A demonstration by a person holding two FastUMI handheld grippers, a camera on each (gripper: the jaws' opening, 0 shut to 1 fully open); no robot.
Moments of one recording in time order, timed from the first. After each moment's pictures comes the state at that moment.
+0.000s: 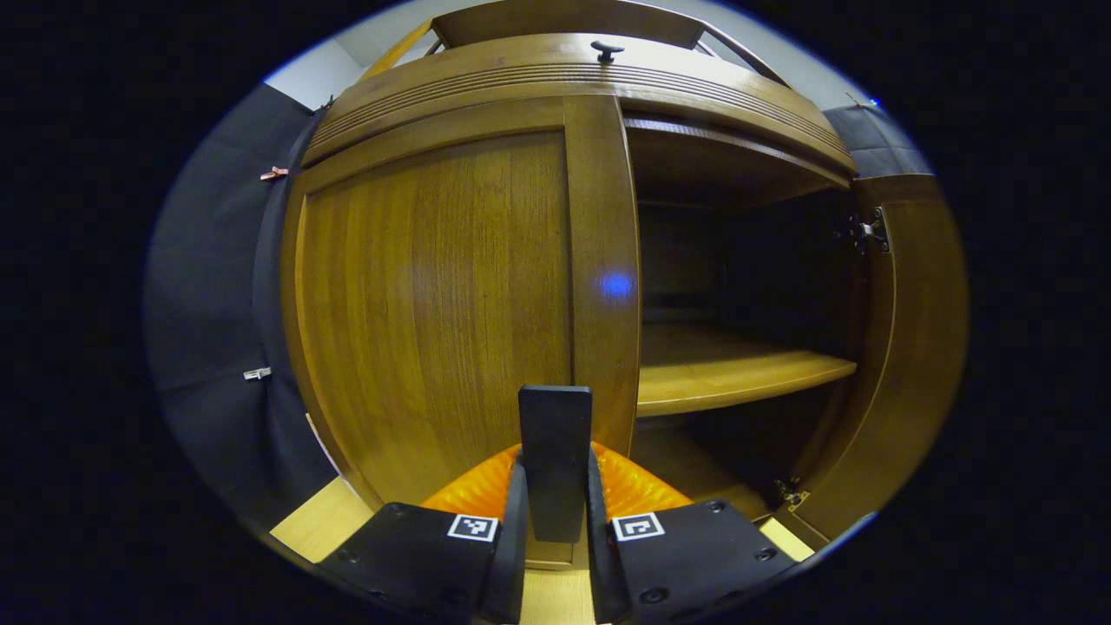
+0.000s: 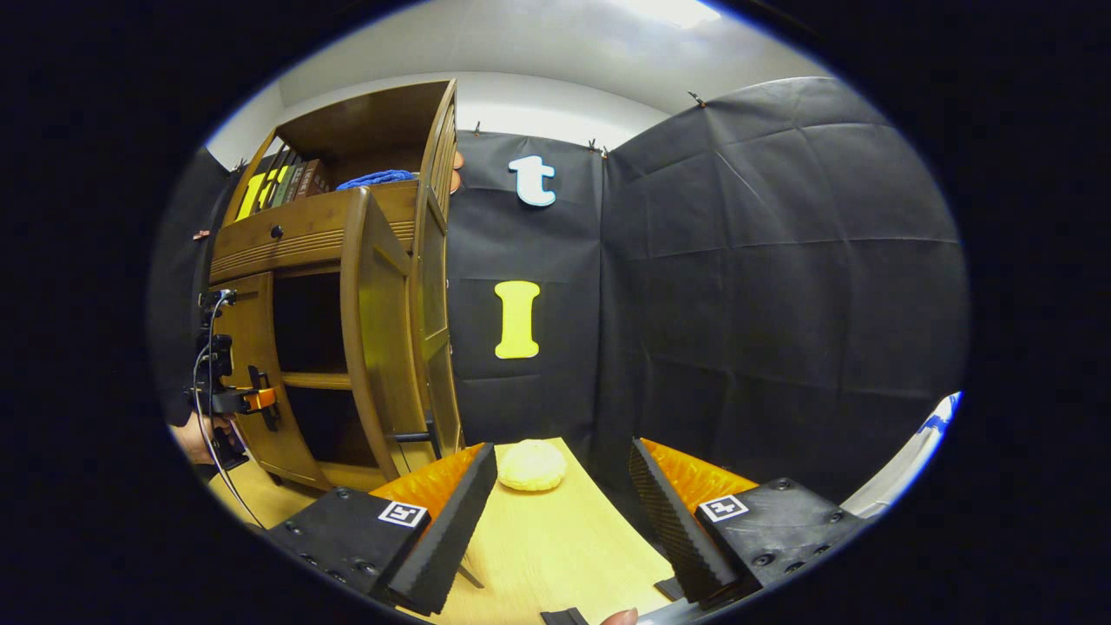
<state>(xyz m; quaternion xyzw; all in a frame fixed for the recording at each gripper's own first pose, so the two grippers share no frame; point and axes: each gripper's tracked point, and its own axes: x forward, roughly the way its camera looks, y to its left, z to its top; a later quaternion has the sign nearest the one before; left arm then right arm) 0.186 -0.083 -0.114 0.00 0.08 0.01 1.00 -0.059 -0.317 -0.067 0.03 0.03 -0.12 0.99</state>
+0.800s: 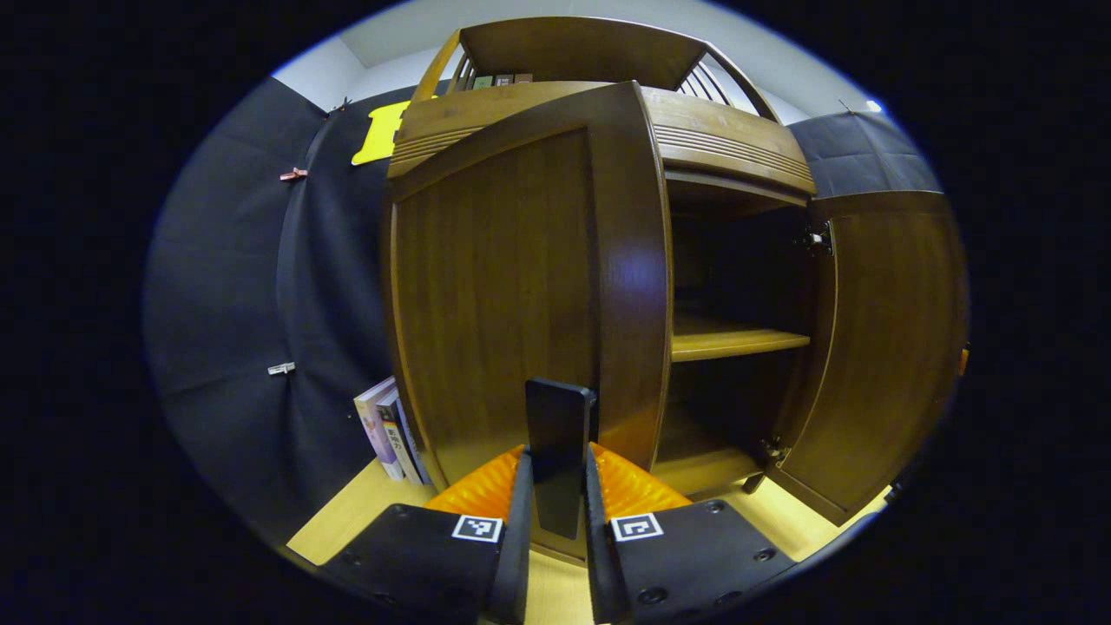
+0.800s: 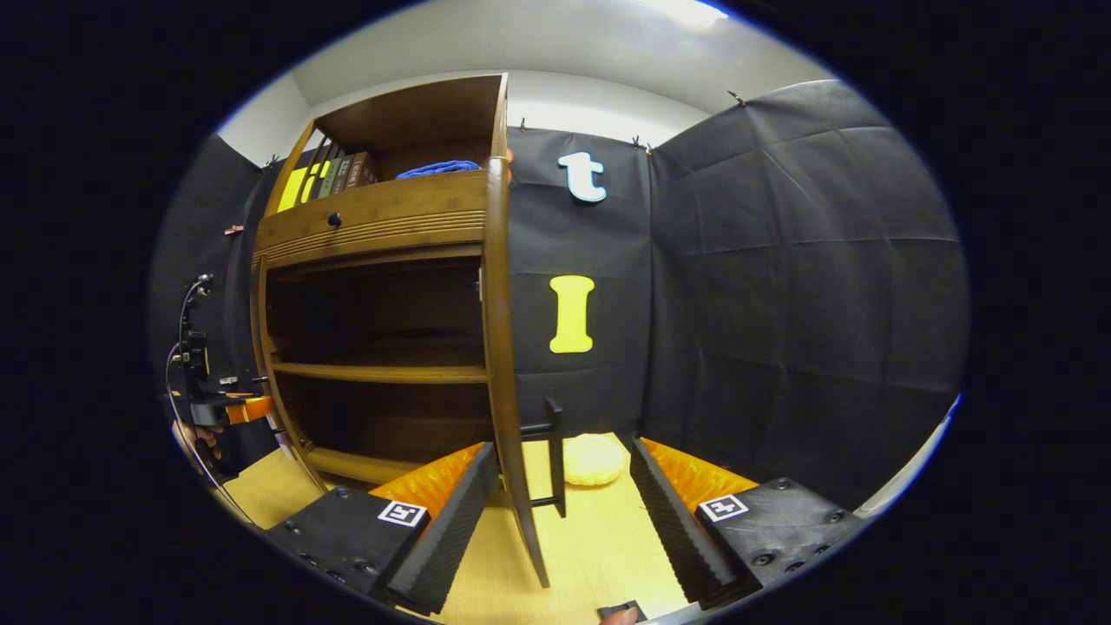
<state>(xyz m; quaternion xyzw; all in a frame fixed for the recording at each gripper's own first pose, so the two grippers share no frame) 0.073 -0.030 -0.116 0.01 0.08 0.01 1.00 -0.052 -0.224 -0.079 0.03 0.03 -0.05 1.00</state>
